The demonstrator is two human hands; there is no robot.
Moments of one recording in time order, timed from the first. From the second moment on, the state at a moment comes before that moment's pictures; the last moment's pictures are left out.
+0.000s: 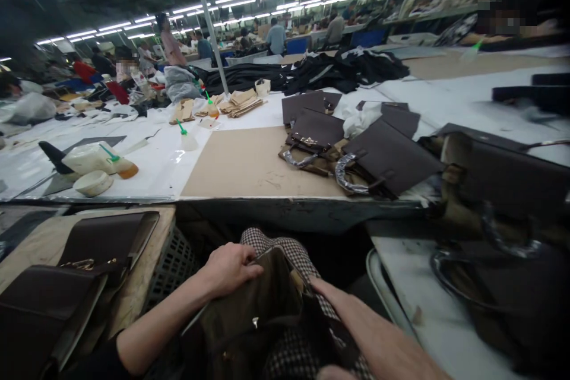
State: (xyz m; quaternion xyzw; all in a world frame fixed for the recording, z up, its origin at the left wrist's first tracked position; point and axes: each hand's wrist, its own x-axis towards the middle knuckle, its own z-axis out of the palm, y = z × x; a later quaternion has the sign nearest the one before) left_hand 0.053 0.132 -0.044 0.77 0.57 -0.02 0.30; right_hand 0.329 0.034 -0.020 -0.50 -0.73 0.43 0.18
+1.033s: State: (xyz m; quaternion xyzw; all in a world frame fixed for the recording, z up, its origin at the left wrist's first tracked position) left_hand 0.027 0.147 0.014 0.72 0.35 -0.12 0.59; right_hand 0.333 0.020 -0.040 -0.51 -0.70 0.45 0.22
